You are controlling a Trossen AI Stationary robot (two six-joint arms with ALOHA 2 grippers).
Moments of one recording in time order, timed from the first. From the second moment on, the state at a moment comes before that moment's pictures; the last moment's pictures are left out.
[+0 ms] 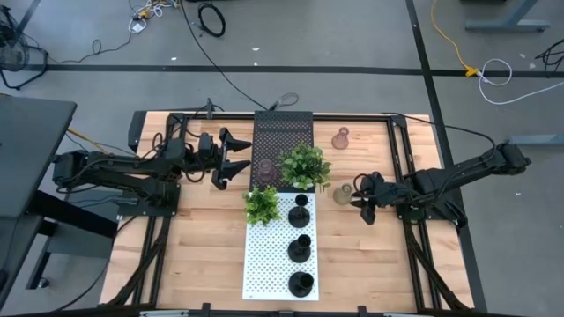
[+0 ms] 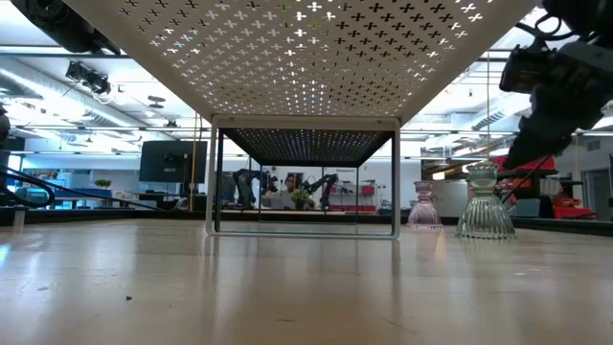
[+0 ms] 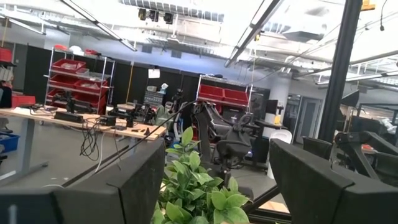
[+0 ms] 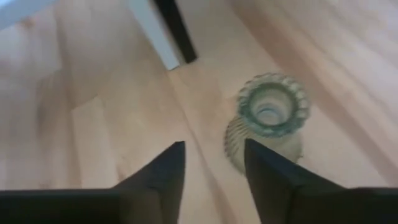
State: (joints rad) left arm 0.17 1.01 0.45 0.91 0.08 -0.22; right arm 0.27 0.73 0.38 -0.48 0.29 0.64
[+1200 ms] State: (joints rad) left arm 0.17 1.01 0.45 0.92 0.08 -0.22; right arm 0.23 0.77 0.23 -0.18 0.51 0.61
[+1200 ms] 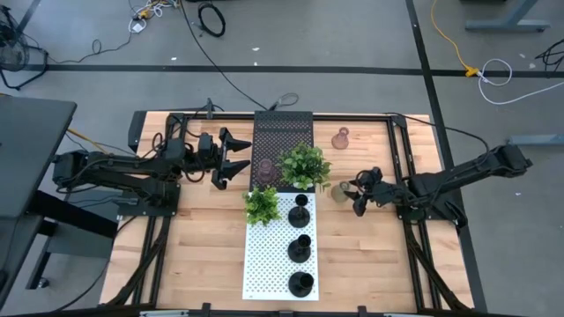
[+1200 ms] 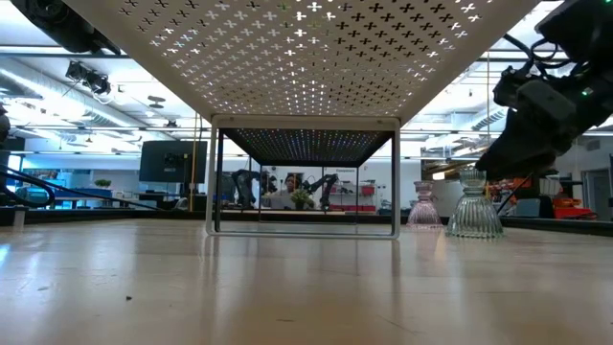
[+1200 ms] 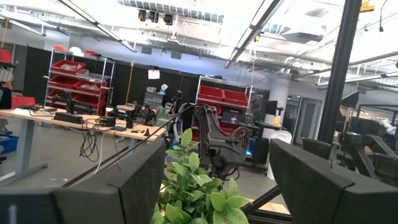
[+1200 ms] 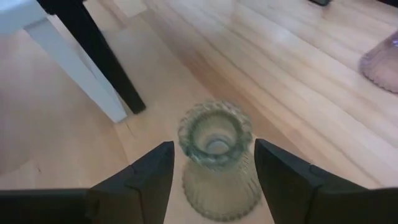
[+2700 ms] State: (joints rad) left arm 0.17 1.01 0.45 0.92 0.08 -0.23; right arm 0.19 1.09 0.25 0.15 0.49 0.56
